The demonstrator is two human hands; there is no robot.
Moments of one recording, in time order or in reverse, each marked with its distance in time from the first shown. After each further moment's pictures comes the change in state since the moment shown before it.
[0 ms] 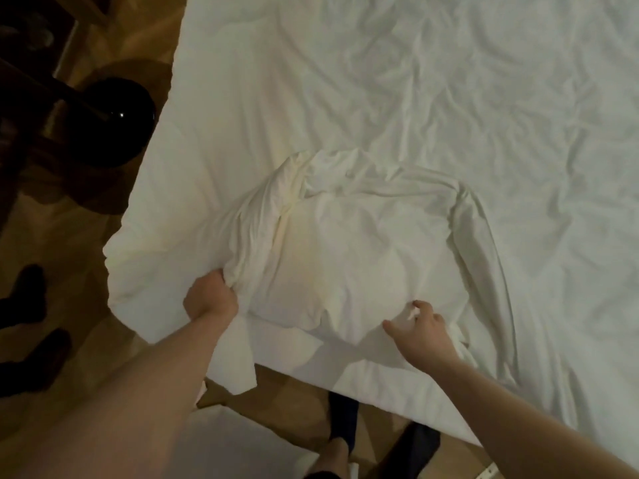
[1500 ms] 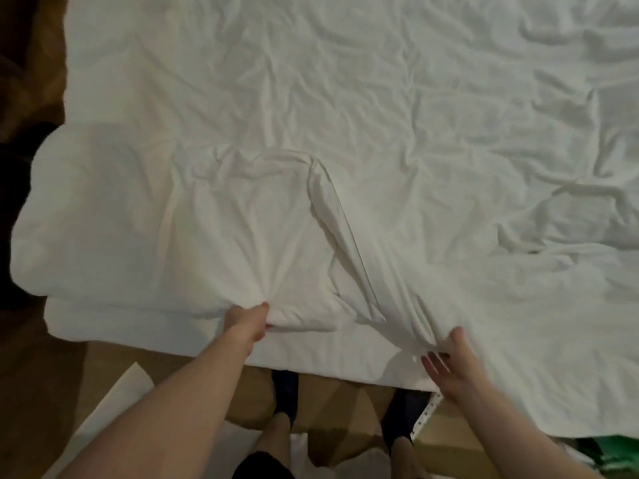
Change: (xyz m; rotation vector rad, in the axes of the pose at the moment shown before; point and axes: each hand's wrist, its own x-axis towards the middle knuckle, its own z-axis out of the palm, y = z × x) left_hand -0.213 0.186 0.087 -0.848 -0.470 -0.336; right_hand -0.002 0.296 -0.121 1.569 0.137 0.675
